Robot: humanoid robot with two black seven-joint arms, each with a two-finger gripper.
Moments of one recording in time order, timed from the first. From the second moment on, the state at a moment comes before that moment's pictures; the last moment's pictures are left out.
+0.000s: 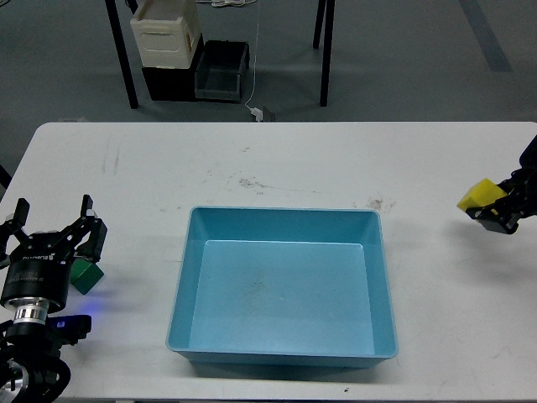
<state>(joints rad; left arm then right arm) 0.26 0.21 -1.35 -1.59 -0.40 -0.39 -0.26 1.24 -0.91 0.12 1.12 -2.05 0.33 0.49</state>
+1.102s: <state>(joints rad) 0.26 0.21 -1.35 -1.59 -0.40 -0.39 -0.27 1.70 -0.29 -0.21 1.33 -1.88 0.48 0.49</state>
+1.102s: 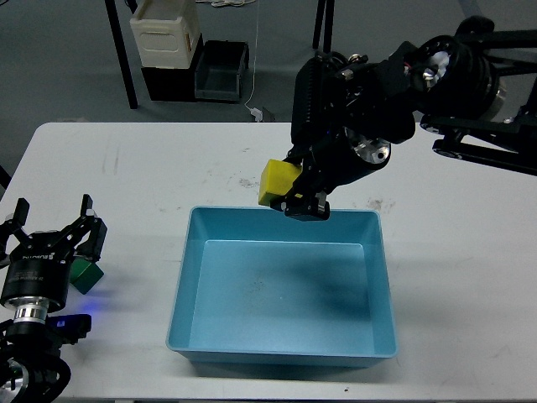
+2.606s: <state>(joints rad) 0.21 0.42 -1.43 -1.59 -0.39 -0.39 -0.25 1.51 -0.30 -0.04 1.16 -1.66 0.43 0.49</state>
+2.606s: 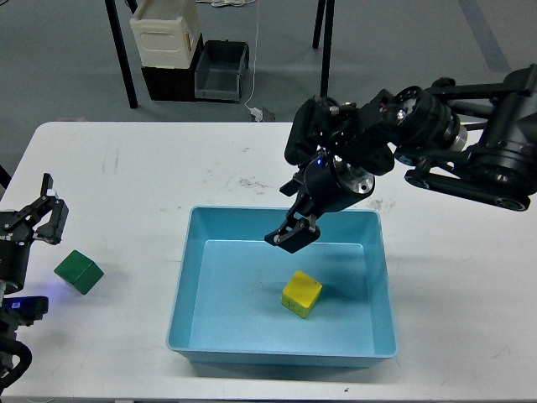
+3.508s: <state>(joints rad) -0.25 0.78 -1.46 -1.42 1.04 -0.37 -0.49 0.73 -0.26 1.12 1.34 -1.54 0.31 0.43</state>
